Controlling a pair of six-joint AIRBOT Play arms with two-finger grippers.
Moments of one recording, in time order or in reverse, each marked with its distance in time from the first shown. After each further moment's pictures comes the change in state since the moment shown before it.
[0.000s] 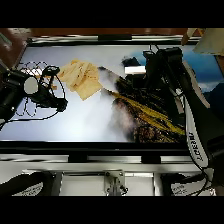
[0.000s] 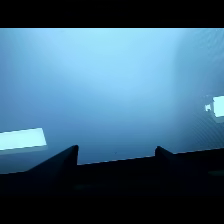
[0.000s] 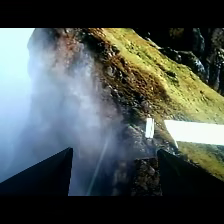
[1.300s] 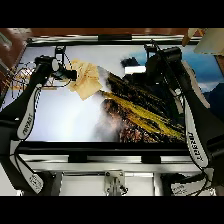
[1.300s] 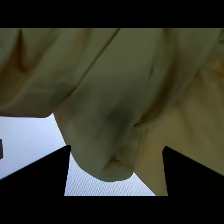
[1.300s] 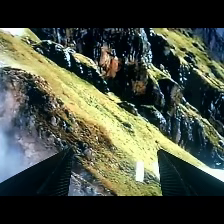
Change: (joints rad) left arm 0.157 -0.737 0.642 -0.015 0.398 0.010; right arm 0.003 -0.002 0.000 -0.074 0.171 -0.013
